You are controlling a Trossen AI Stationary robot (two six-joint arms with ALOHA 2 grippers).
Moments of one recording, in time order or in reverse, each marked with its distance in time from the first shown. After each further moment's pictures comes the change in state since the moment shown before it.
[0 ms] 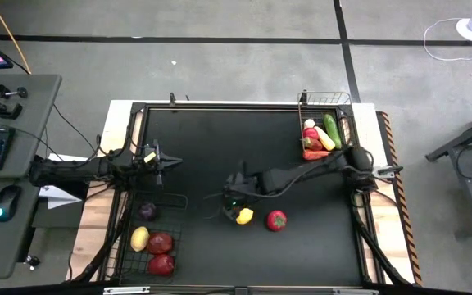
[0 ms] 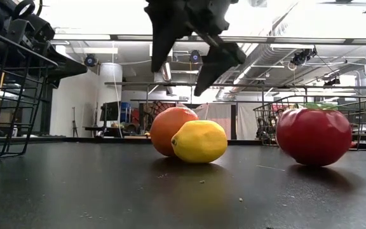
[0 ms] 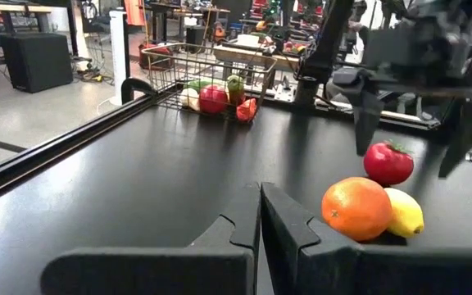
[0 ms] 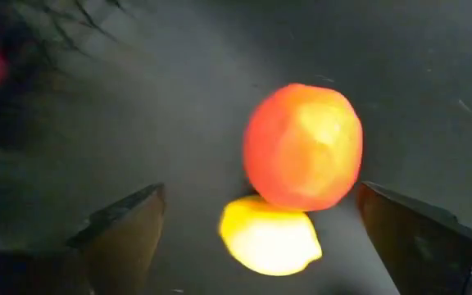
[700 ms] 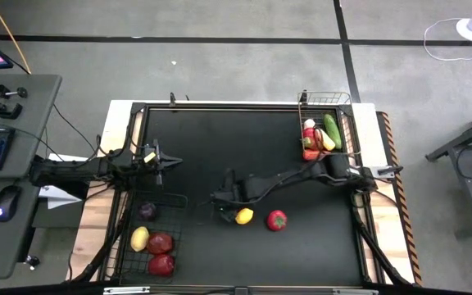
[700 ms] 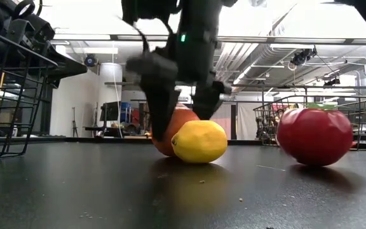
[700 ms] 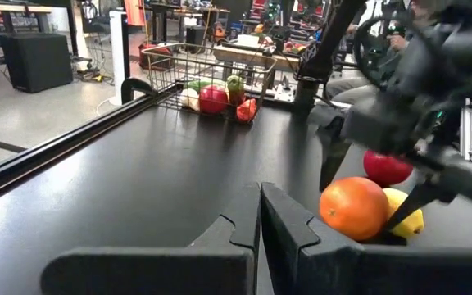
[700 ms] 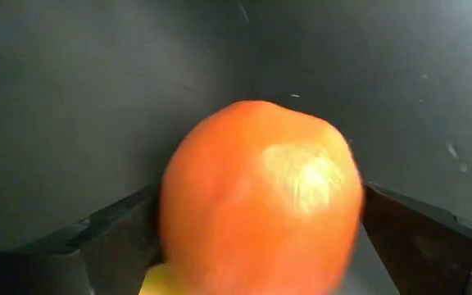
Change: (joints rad) left arm 0.000 0.000 0.000 0.000 0.000 0.000; right arm -0.016 0.228 0.123 -0.100 0.098 -0.154
